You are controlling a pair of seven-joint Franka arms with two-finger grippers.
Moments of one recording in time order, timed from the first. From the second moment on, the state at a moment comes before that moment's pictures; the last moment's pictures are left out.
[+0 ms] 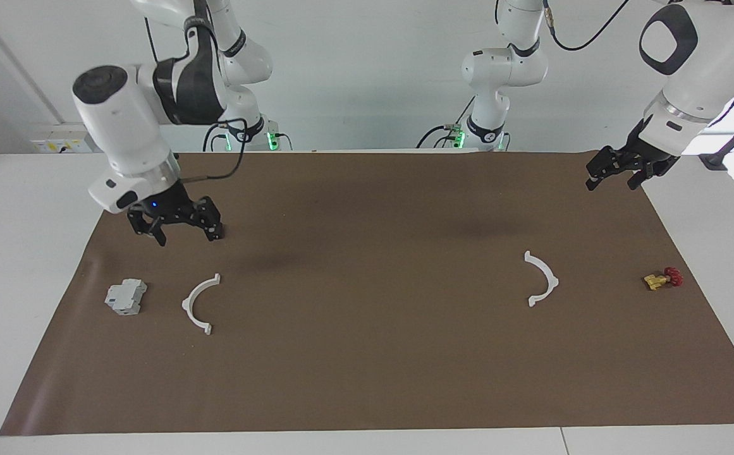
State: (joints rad) left arm -0.07 -0.01 0.10 -1.79 -0.06 1.79 0.08; right arm 0.11 0.32 -0.06 -1.88 0.01 2.32 -0.08
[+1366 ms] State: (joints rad) left arm -0.10 0.31 0.09 -2.00 -0.06 2.38 0.24; right arm -0.02 0.44 -0.06 -1.88 0.06 2.42 -0.29
